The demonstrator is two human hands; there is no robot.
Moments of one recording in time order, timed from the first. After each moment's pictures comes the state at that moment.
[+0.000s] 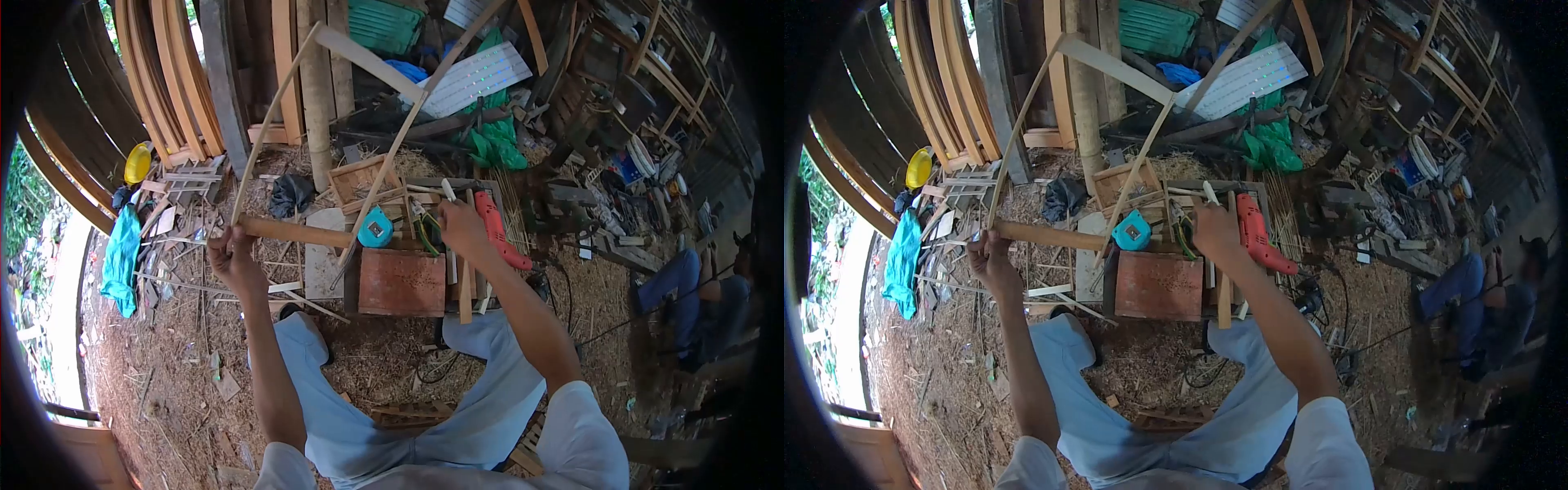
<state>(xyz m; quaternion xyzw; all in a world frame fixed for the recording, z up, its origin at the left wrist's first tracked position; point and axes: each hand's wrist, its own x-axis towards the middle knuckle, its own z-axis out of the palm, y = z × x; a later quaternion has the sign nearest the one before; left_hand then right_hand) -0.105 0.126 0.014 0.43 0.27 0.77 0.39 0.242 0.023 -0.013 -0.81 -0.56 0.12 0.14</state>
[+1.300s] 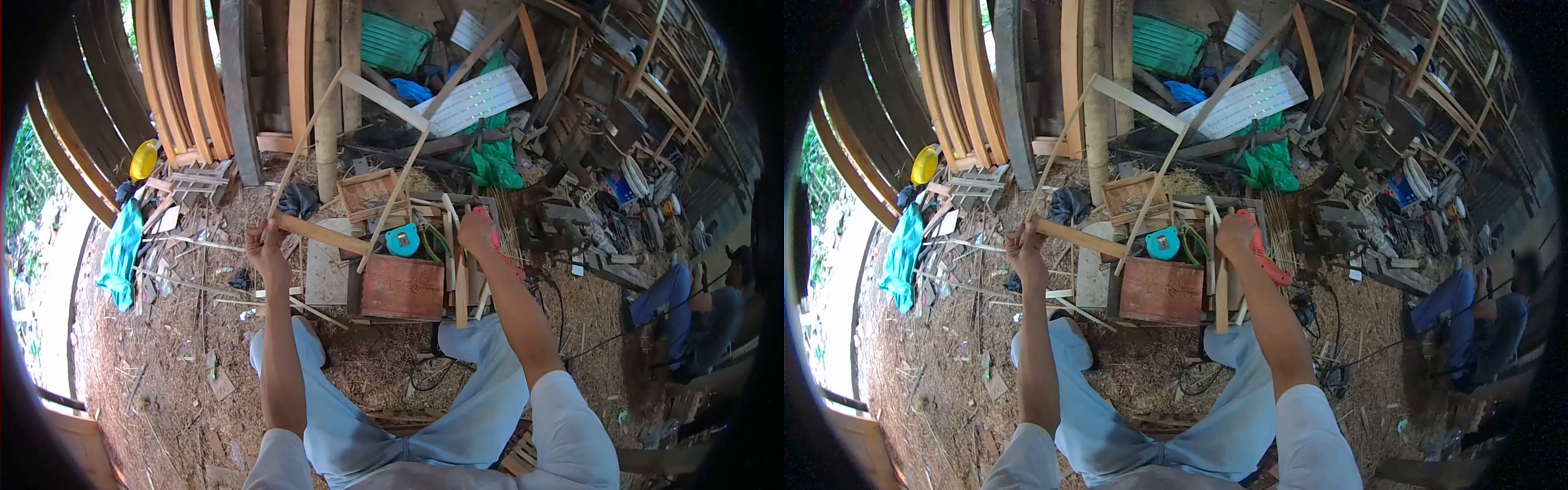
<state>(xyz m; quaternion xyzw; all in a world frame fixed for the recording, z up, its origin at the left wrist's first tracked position) -0.094 0.154 -0.031 0.39 0.25 0.74 0.49 0.295 0.048 -0.056 -0.89 -0.45 -0.03 -0.02</state>
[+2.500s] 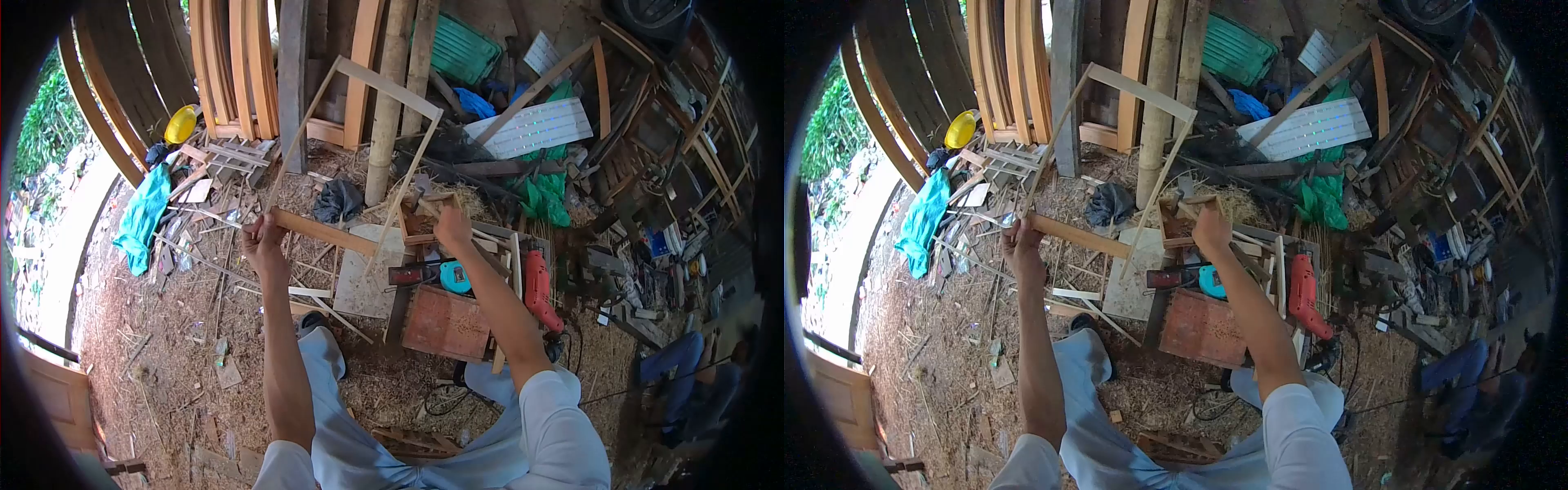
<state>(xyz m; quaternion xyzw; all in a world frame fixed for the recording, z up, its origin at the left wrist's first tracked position) -0.168 0.212 -0.027 0.32 0.29 0.79 0.43 0.185 0.205 -0.054 -0.81 -0.56 0.10 0.10</state>
